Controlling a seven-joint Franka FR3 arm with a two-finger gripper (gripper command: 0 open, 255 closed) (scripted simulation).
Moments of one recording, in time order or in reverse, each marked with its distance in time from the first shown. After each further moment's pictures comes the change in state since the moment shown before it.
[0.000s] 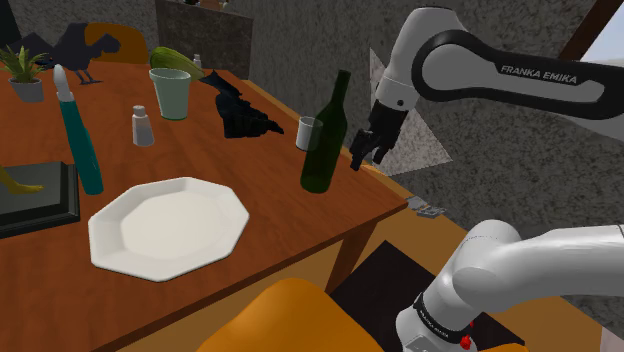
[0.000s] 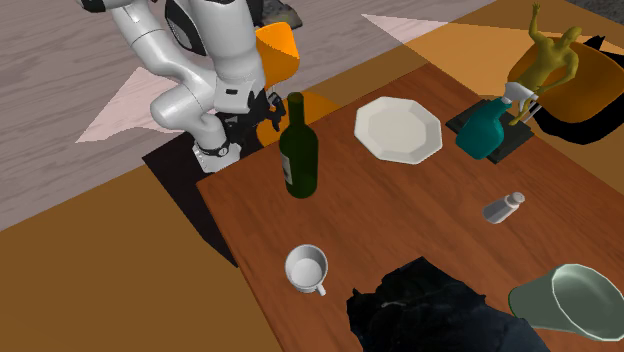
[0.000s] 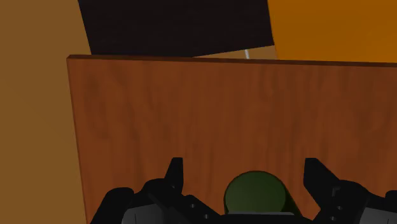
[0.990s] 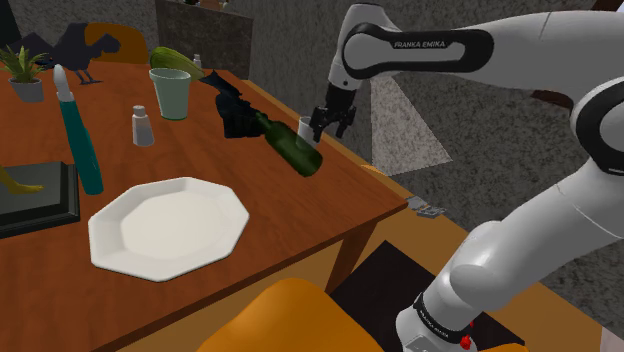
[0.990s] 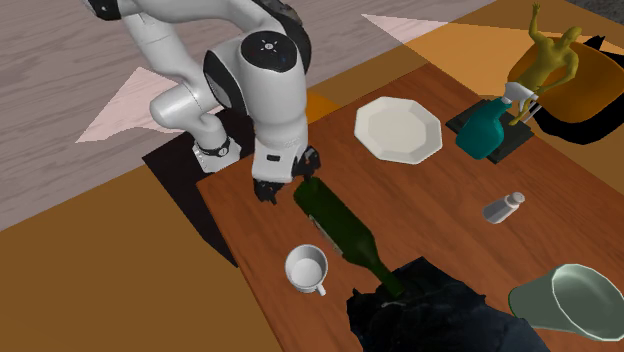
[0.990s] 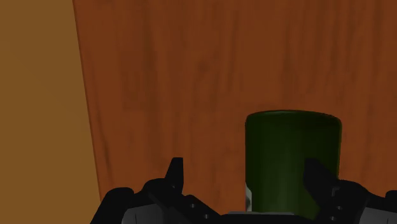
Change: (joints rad) arm -0.056 0.508 -0.026 0.370 -0.080 0.144 -0.028
